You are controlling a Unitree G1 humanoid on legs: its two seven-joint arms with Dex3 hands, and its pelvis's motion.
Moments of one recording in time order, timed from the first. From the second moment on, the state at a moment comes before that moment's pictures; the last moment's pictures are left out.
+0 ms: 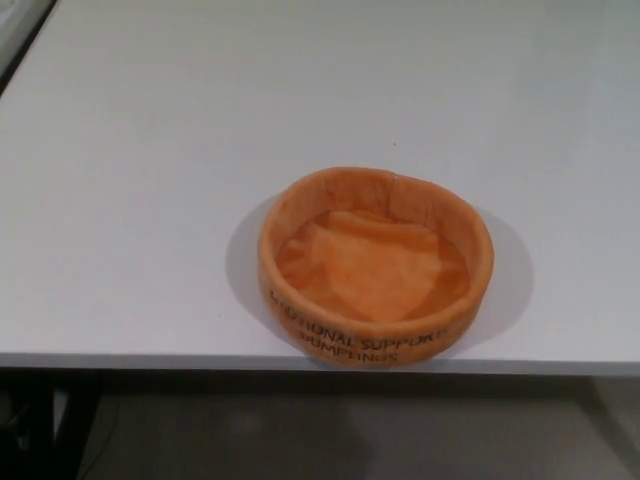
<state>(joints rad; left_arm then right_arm) 0.55 0.28 0.02 0.60 0.05 -0.36 -0.08 0.59 -0.38 -0.13 0.44 0.01 -0.23 0.21</state>
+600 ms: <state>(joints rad) 0.68 0.25 0.03 0.40 -0.10 -0.58 -0.20 0.73 -0.41 -0.22 0.26 0.13 -0.42 0.36</state>
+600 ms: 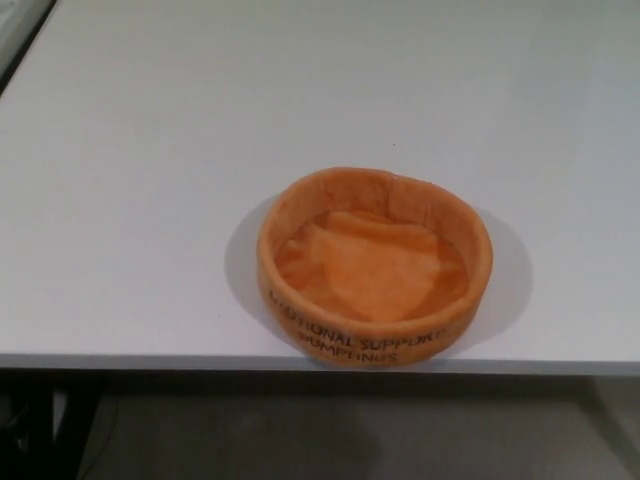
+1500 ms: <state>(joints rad) 0.72 0.18 0.22 0.18 -0.47 -0.68 -0.49 0.73 -0.43 -0.29 0.35 0.21 -0.76 0.50</state>
